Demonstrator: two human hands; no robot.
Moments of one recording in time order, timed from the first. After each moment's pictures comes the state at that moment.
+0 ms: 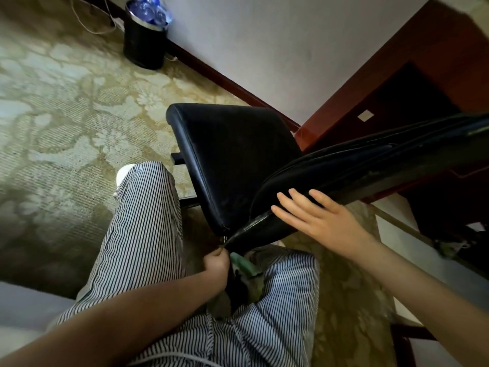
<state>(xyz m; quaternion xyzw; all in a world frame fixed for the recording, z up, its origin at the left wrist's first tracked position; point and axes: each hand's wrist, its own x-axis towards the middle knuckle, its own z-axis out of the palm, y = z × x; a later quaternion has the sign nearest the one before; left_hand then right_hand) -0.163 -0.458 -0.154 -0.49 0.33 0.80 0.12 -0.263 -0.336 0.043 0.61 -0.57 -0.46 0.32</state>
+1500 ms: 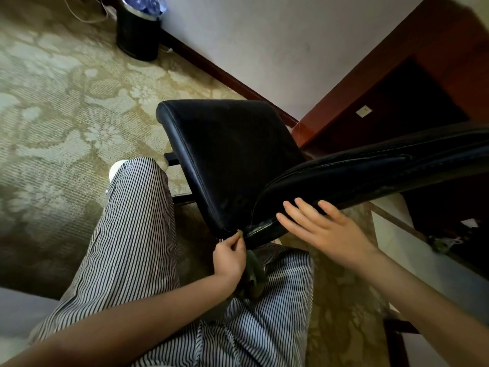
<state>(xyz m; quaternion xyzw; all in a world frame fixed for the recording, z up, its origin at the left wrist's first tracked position) -0.168 -0.446 -0.115 -0.37 0.55 0.75 0.01 -0.256 -0.319 0.043 0.59 -0.59 -0.46 0.30</state>
